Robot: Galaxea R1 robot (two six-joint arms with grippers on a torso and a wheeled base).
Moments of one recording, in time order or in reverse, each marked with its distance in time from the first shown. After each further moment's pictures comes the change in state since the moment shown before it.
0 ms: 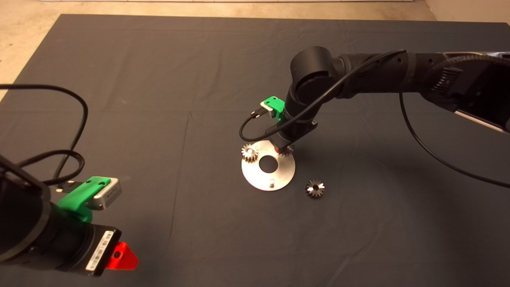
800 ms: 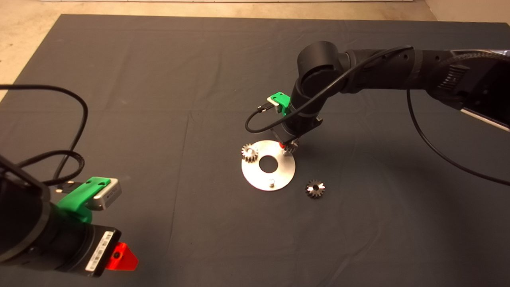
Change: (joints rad) left arm 0.000 0.000 0.000 -0.004 0.000 0.000; right arm 0.006 -0.016 -0.039 0.003 0.007 0.001
